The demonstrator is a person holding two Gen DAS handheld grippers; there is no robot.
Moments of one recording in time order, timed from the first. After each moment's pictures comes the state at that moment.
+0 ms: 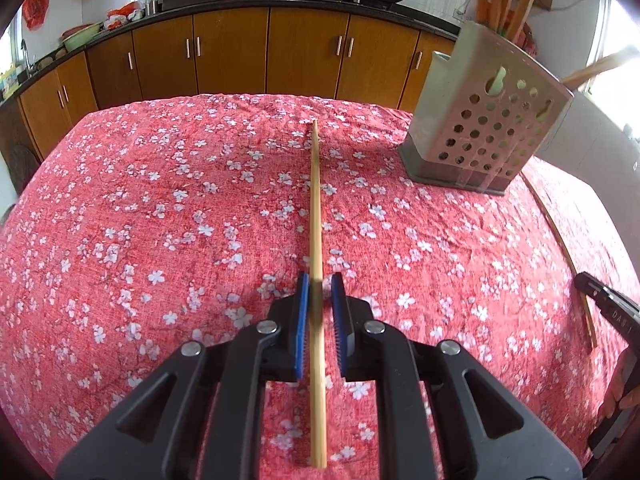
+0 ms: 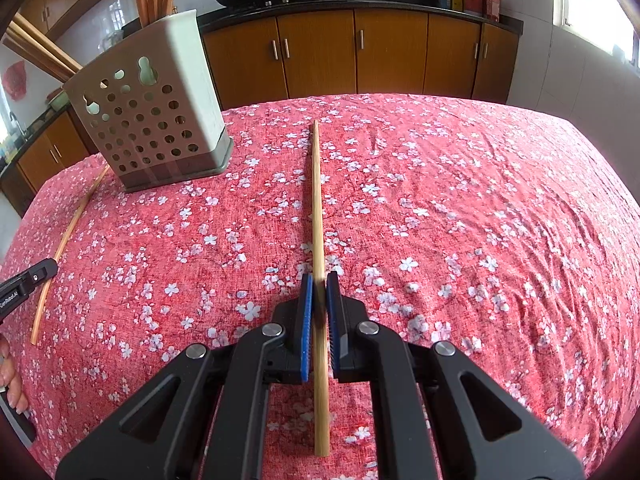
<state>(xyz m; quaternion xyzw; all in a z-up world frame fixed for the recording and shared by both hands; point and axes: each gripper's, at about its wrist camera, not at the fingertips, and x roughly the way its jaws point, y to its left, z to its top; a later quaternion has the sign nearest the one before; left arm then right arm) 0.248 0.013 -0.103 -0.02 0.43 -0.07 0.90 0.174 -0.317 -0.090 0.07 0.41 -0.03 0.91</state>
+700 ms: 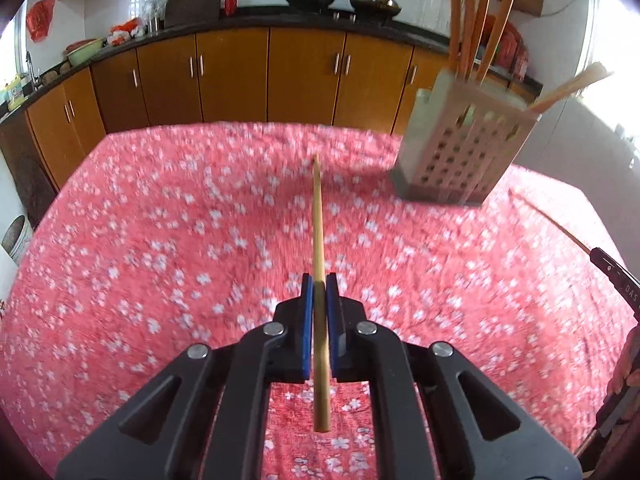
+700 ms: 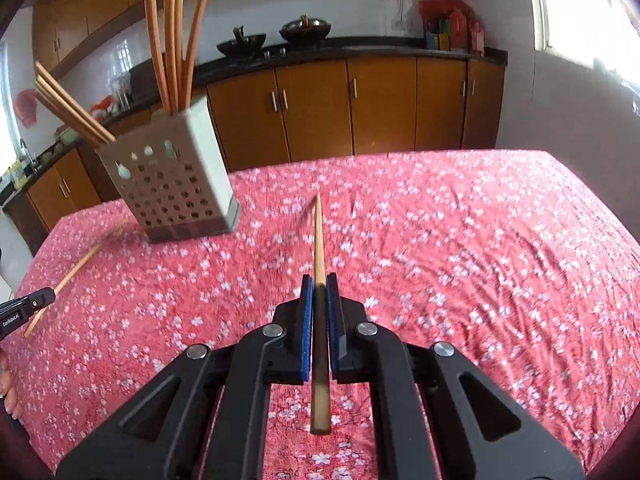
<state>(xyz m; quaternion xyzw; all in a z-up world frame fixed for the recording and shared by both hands) 0.208 0.032 -0.050 -0.02 0.39 -0.07 0.92 0.126 -0.332 -0.031 0.08 0.32 -0.03 0.94</state>
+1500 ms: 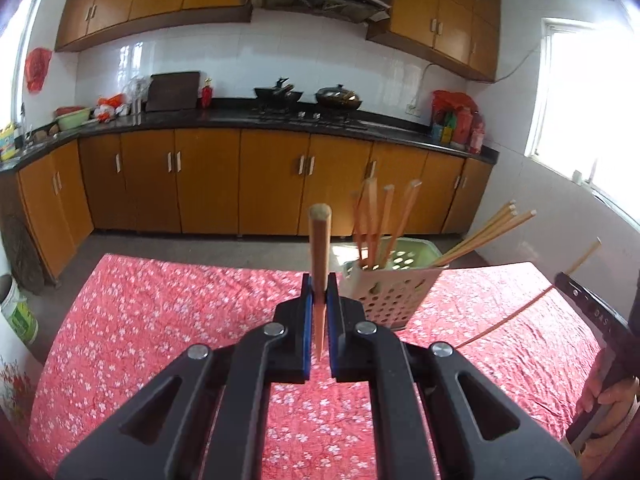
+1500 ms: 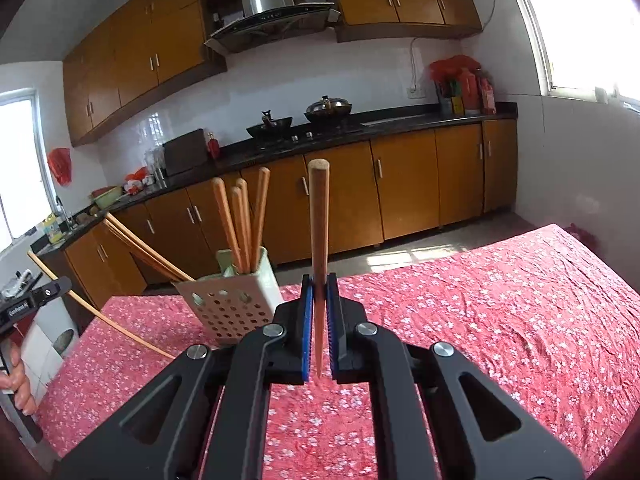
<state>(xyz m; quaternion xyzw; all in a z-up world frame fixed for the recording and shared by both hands) 0.195 0.011 0.093 -0.03 0.25 -0.13 0.96 0.111 -0.333 0.079 0.12 0.20 0.02 0.97</state>
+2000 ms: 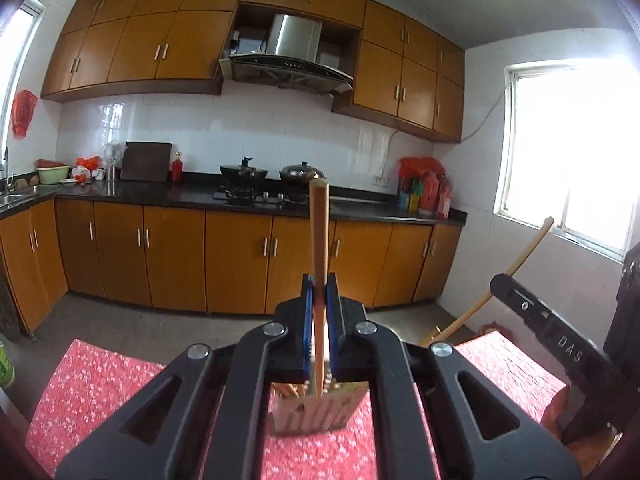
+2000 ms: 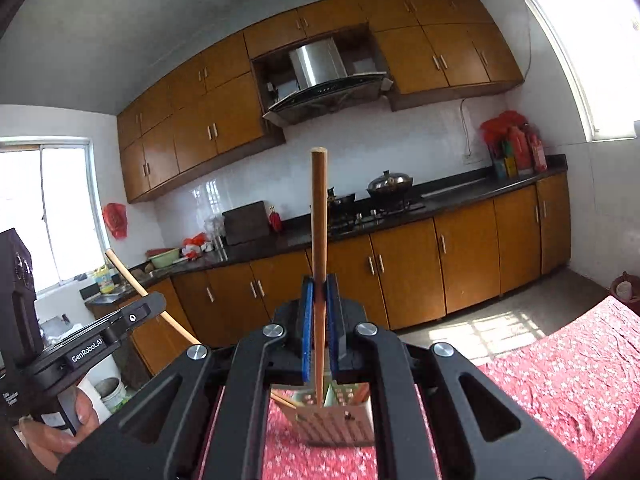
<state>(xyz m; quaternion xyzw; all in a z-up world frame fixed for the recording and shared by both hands) 0.214 -0.055 0.185 -0.05 0.12 -0.16 0.98 0.134 -0.292 0.176 0.14 0.06 0.10 0.98</state>
